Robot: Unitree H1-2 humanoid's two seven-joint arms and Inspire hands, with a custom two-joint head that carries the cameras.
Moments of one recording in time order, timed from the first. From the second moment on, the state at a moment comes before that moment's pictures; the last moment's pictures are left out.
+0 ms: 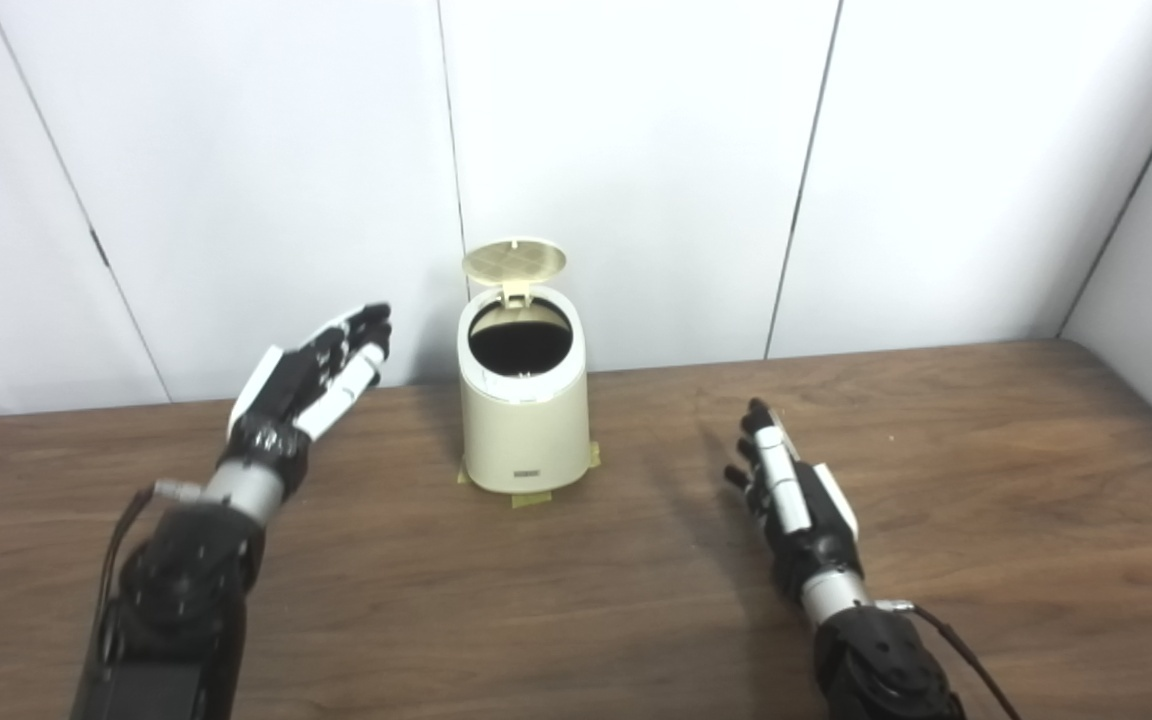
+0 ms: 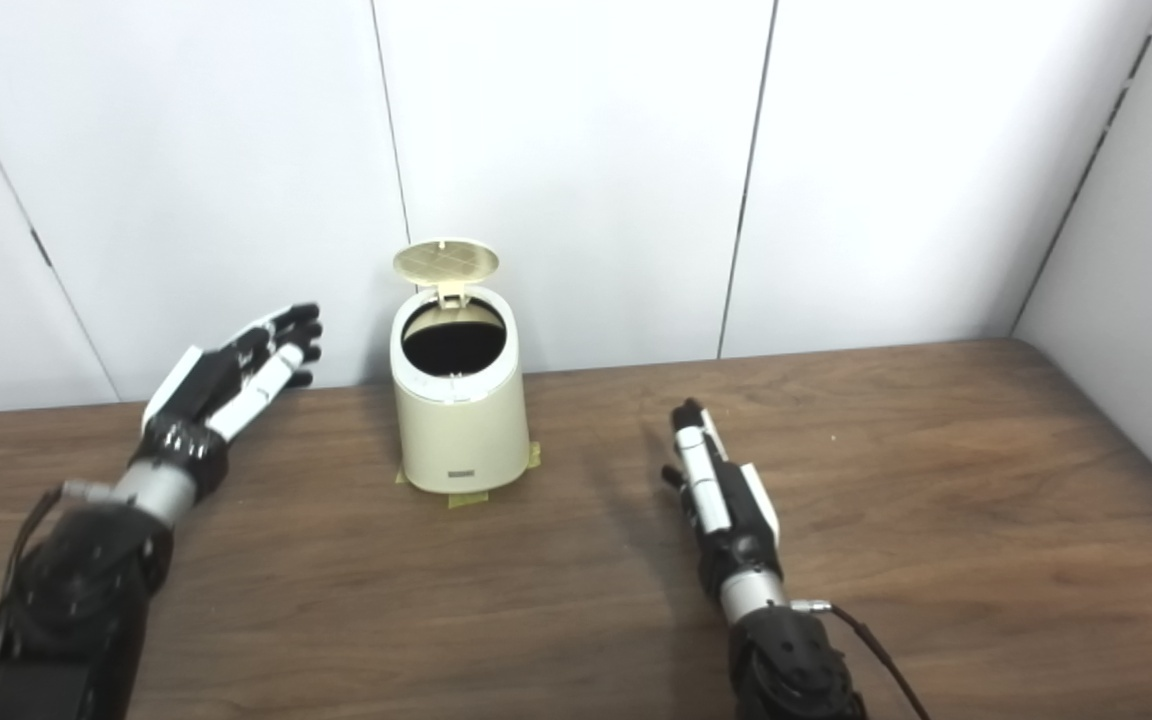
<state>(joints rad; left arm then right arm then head) -0.57 0.24 -0.02 0.06 0.02 0.38 -0.17 -0.19 0.03 -0.10 -0.06 0.06 0.26 -0.05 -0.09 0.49</state>
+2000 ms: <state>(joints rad) -0.88 0.31 -0.34 0.23 0.50 0.22 -0.31 -0.14 0.01 -0.03 -0.02 -0.01 0.20 -0.05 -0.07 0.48</state>
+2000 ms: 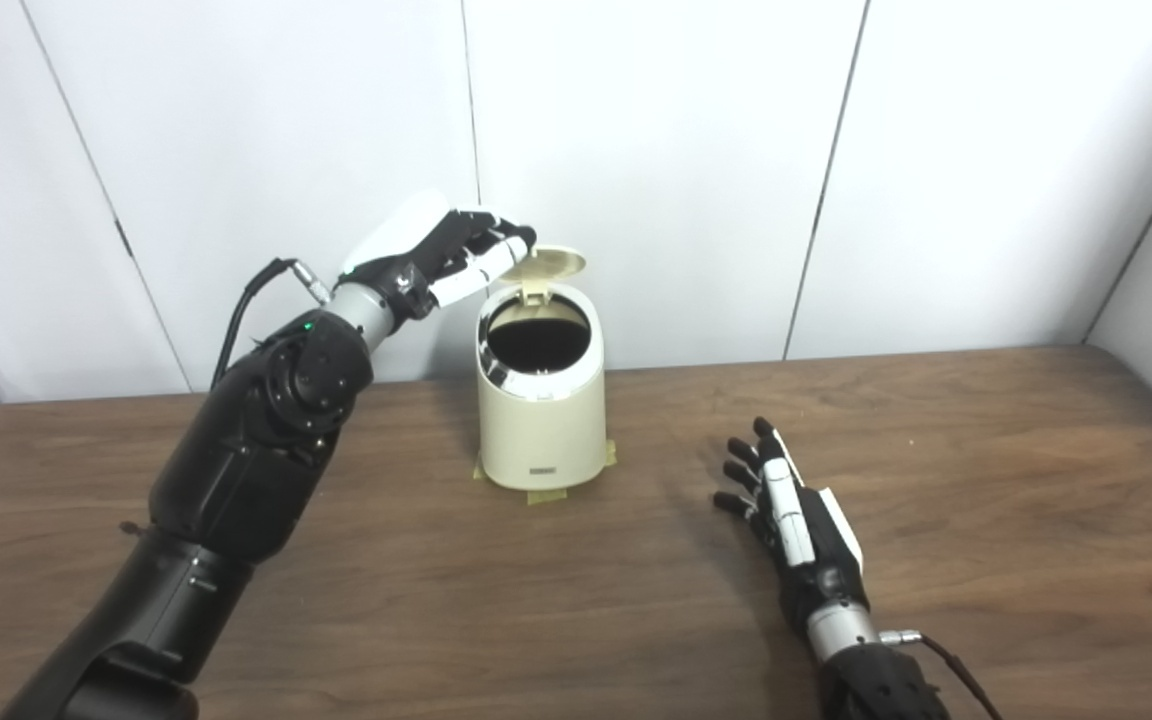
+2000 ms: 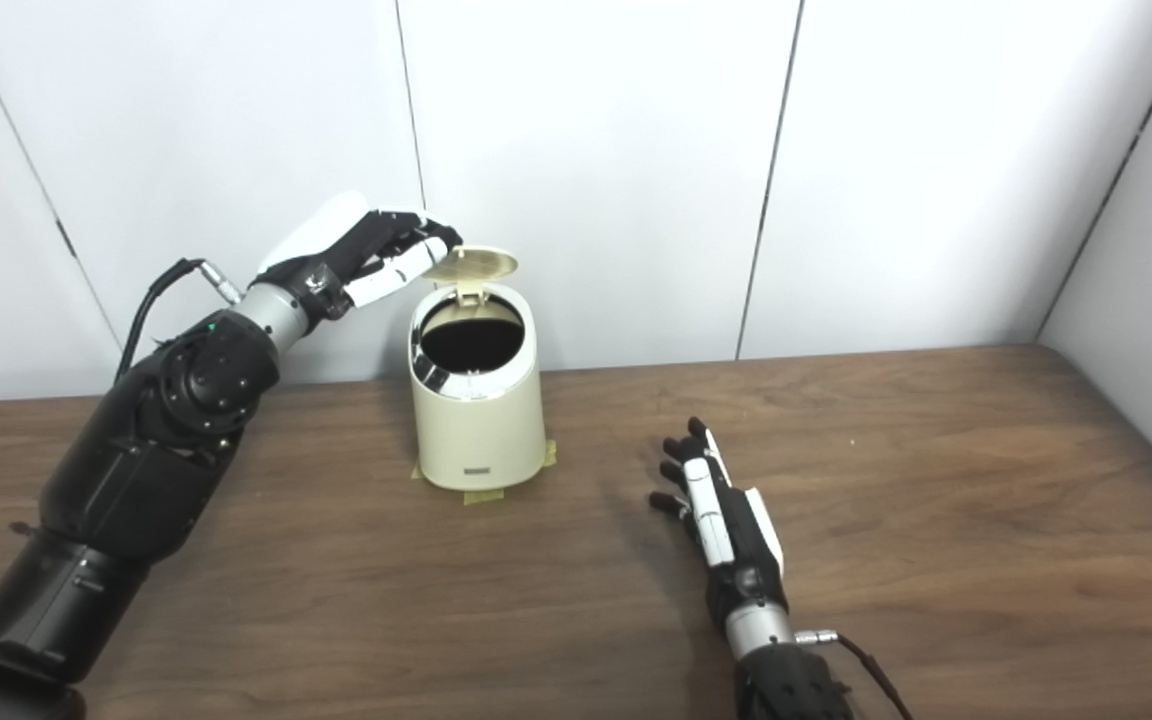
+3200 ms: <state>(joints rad) -0.84 0.35 -0.48 0.20 0.80 0.09 -0.38 -0.15 -0.02 0.00 -0.03 -0.07 0.23 -0.05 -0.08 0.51</state>
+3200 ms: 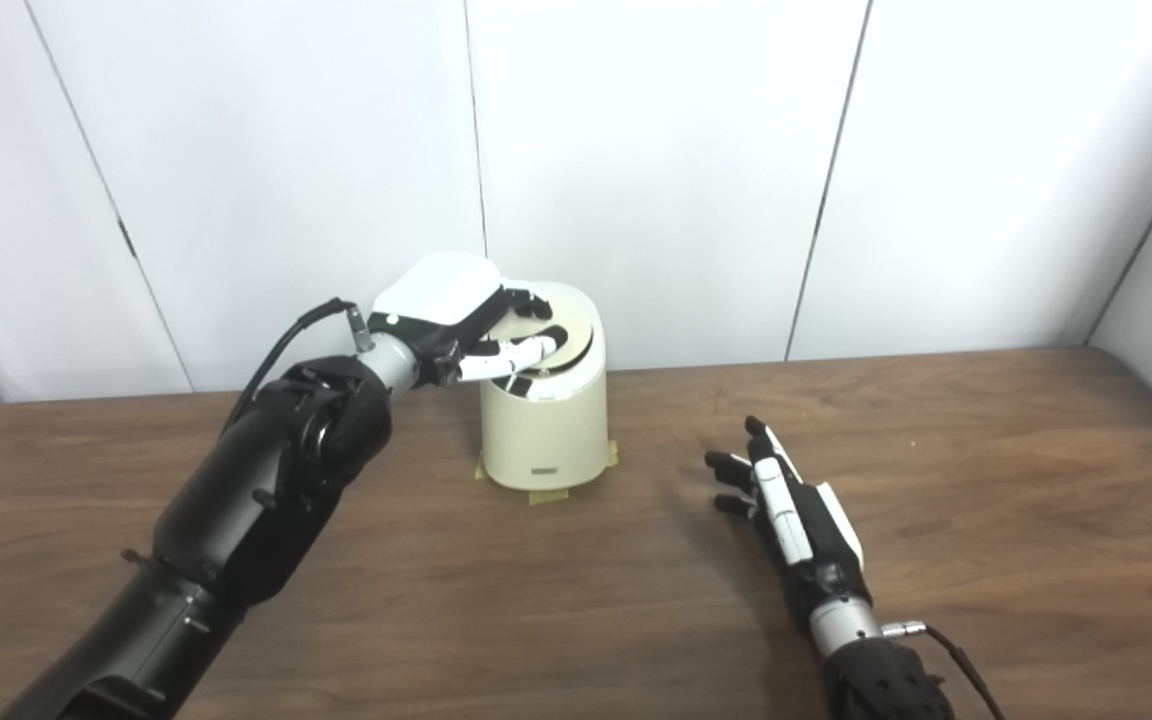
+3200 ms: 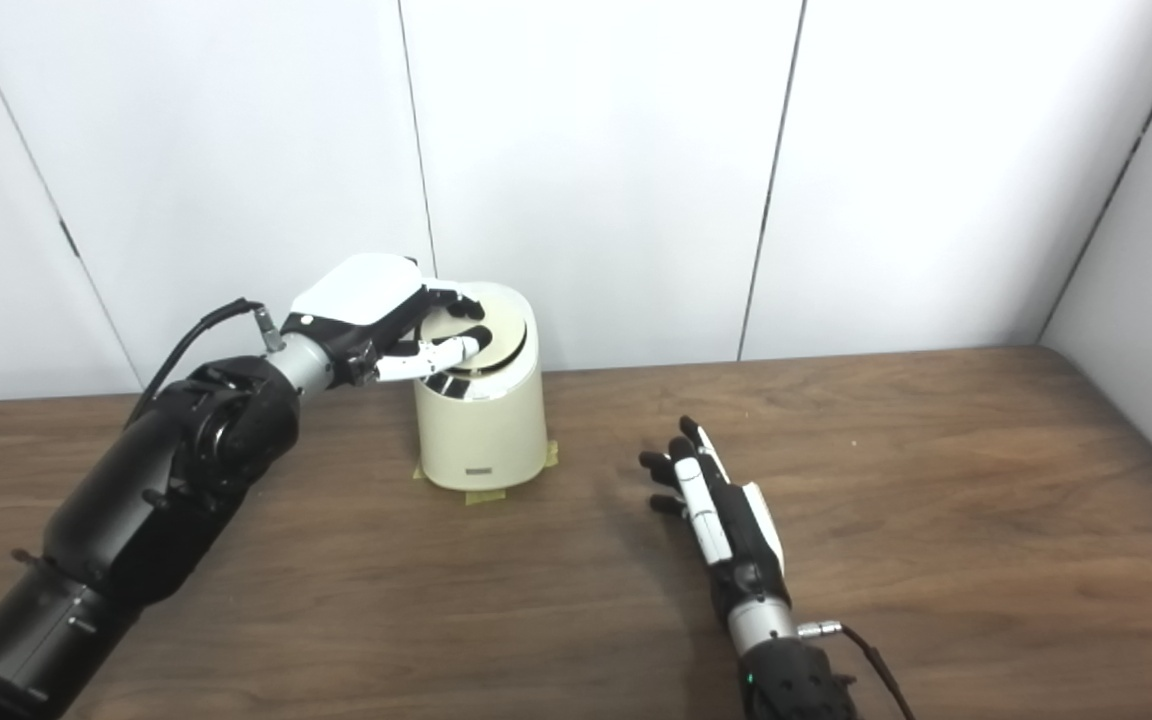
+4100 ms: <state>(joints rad) -0.79 0.34 -0.56 0.07 1.11 0.10 -0.51 -0.15 -0.02 0.00 -0.04 -0.08 0.27 -0.05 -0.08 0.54</state>
